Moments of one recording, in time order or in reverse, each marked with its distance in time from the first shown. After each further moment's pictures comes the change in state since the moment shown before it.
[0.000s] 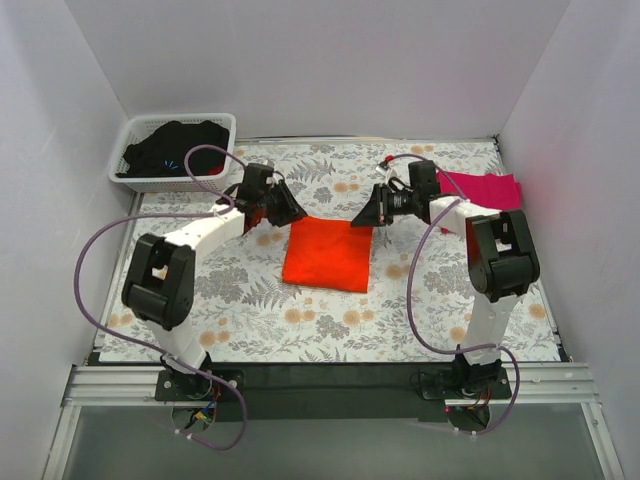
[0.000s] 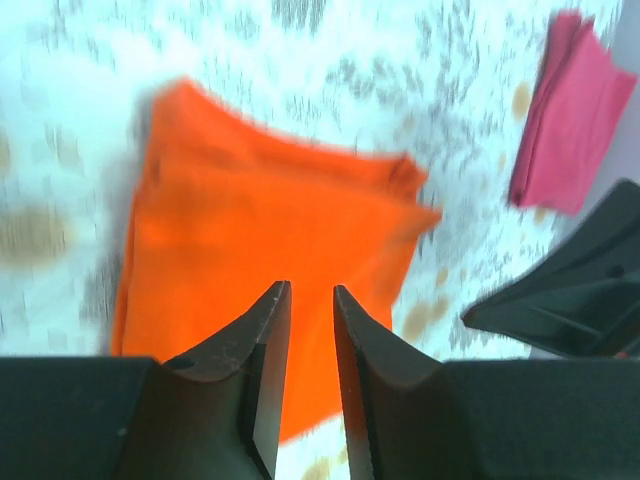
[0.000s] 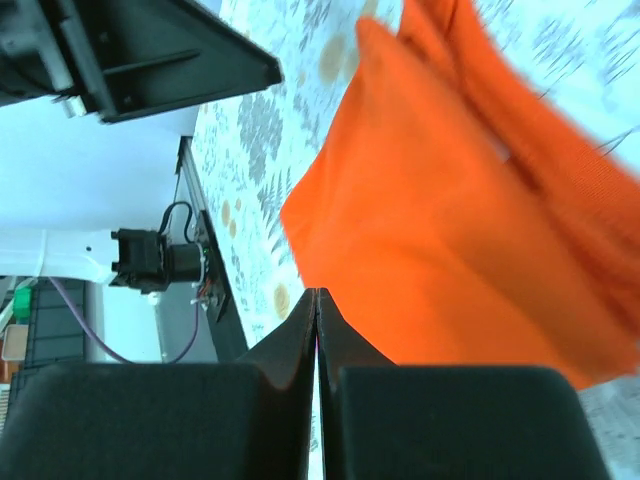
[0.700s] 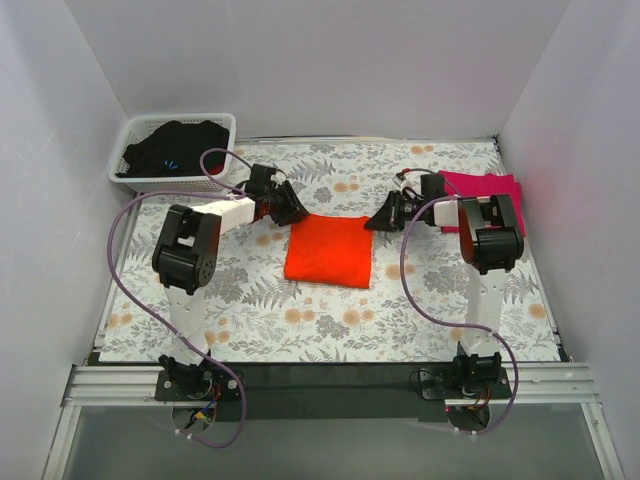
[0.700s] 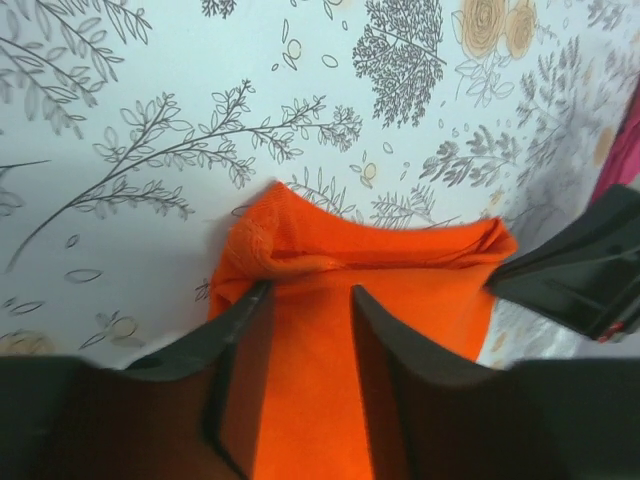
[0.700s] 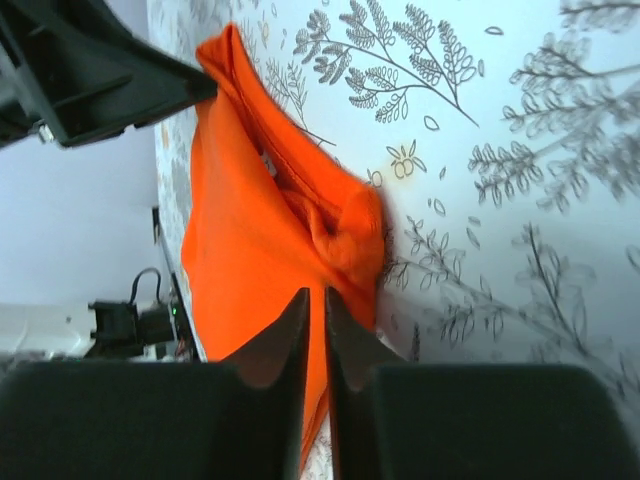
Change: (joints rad) left arm 0.083 0.373 0.203 0.086 0.082 0.048; right arm -0.135 0.318 0.104 0.150 0.025 0.077
